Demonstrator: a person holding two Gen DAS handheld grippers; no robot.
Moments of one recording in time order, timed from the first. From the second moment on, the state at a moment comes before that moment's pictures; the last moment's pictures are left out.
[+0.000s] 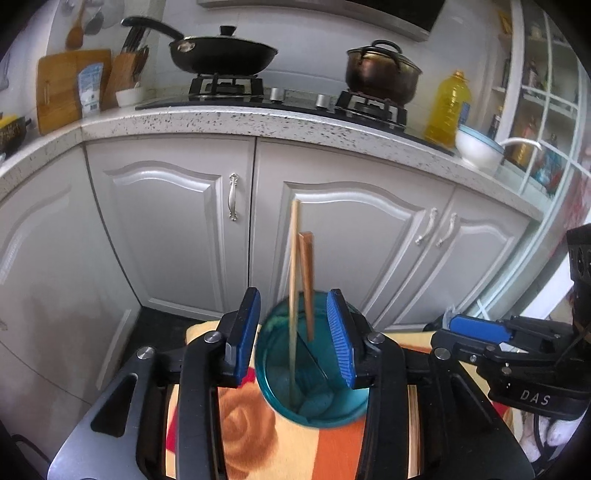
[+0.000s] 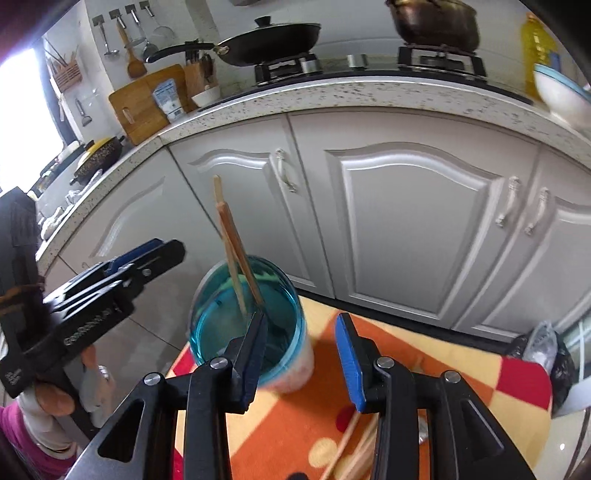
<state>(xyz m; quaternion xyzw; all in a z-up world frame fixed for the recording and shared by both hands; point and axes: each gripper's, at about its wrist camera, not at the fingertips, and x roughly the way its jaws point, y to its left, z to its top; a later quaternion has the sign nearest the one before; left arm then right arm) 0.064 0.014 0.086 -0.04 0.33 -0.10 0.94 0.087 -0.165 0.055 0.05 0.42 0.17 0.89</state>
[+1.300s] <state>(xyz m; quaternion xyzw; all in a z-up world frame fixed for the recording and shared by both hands) -0.017 -0.071 0.056 0.00 0.40 -0.19 0.90 -0.031 -0.266 0.016 0.10 0.44 0.04 0.89</state>
